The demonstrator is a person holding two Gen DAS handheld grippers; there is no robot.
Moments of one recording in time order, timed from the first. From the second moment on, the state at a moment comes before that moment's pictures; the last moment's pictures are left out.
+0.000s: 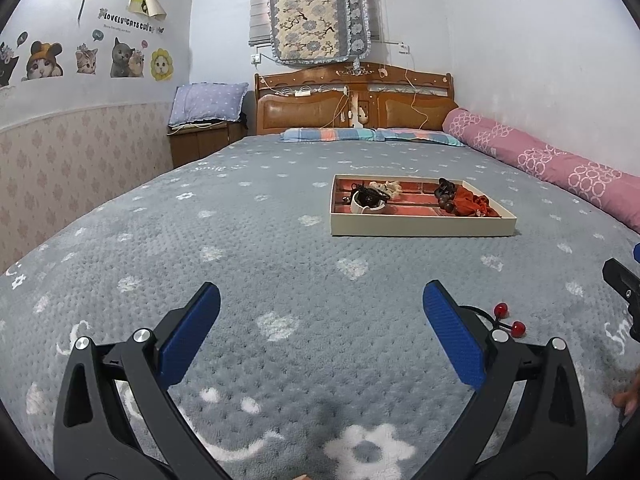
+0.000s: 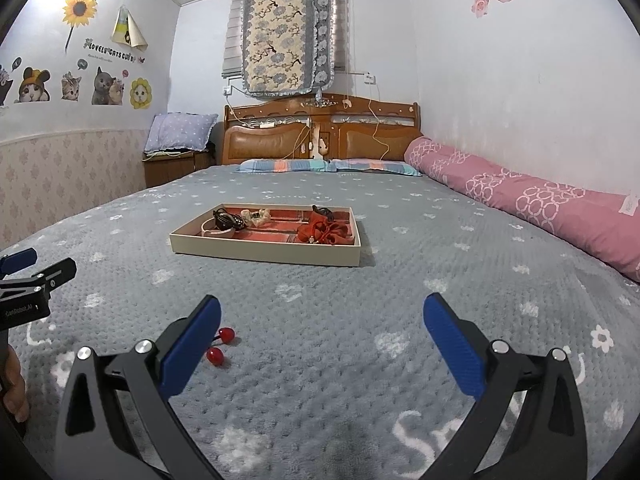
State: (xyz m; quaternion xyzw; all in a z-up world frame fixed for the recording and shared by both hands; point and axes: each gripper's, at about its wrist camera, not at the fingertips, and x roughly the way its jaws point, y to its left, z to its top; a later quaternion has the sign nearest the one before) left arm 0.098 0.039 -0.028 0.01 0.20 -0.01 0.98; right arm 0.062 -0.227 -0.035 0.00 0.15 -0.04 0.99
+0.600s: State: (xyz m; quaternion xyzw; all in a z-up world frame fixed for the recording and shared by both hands) left arm 0.097 0.037 -0.028 0.02 0.19 -0.01 0.98; right arm 0.062 -0.227 -0.036 0.00 0.14 -0.04 0.99
